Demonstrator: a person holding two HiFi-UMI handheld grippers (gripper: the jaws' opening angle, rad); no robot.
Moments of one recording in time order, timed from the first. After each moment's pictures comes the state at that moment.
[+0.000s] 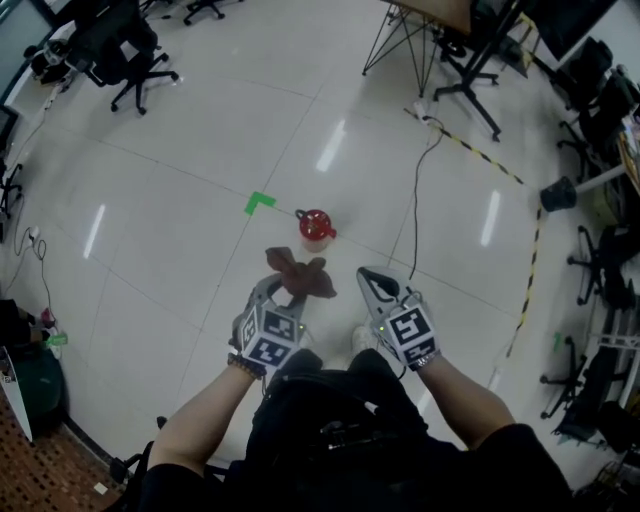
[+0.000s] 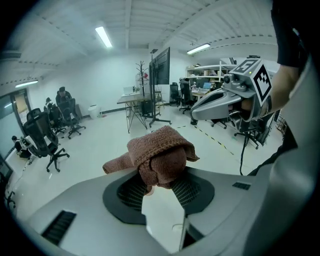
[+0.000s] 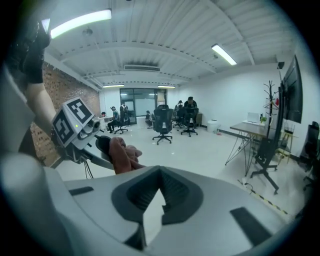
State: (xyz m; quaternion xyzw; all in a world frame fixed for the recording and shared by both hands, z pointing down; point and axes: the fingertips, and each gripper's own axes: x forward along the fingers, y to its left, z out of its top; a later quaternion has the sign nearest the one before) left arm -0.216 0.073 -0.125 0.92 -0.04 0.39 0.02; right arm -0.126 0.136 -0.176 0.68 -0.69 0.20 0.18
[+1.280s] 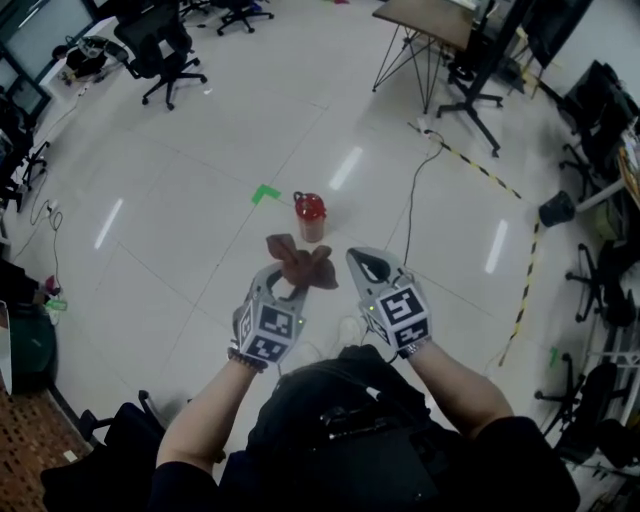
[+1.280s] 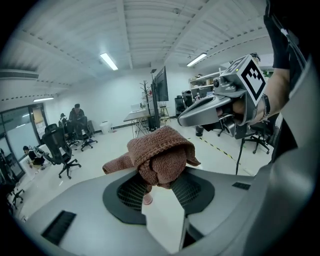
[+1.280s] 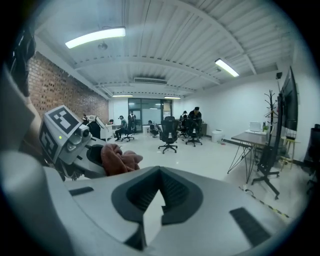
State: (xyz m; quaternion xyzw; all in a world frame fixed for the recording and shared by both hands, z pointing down) left arm -0.269 0.220 -0.209 0.94 -0.11 0.31 -0.02; right arm -0.188 0.253 -0.255 0.67 -0.72 0.15 0.15
